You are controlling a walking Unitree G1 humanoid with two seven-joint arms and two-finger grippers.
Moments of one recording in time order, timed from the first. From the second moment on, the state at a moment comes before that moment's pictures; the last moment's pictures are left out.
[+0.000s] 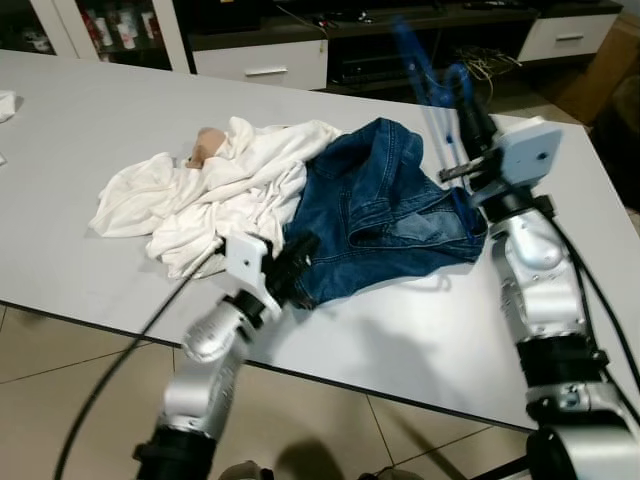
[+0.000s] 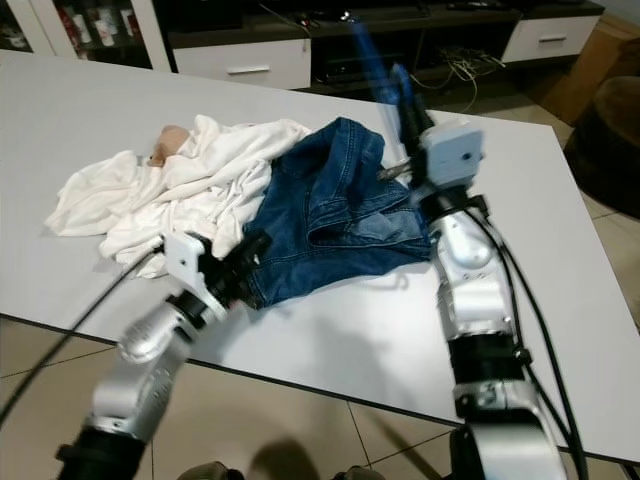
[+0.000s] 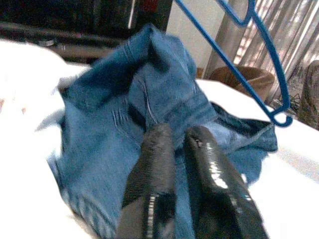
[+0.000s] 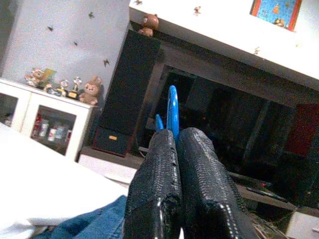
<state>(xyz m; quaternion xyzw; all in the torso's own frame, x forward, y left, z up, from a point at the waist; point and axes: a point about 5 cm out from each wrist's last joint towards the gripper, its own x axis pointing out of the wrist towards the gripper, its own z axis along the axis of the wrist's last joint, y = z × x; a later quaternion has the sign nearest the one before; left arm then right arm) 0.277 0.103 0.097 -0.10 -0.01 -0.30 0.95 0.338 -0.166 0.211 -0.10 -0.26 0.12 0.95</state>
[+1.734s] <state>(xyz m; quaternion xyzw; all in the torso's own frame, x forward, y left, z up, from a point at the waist) 0.283 0.070 0.066 -0.07 0.15 -0.35 0.92 0.329 -0.155 0.202 -0.09 -0.25 0.13 0.95</state>
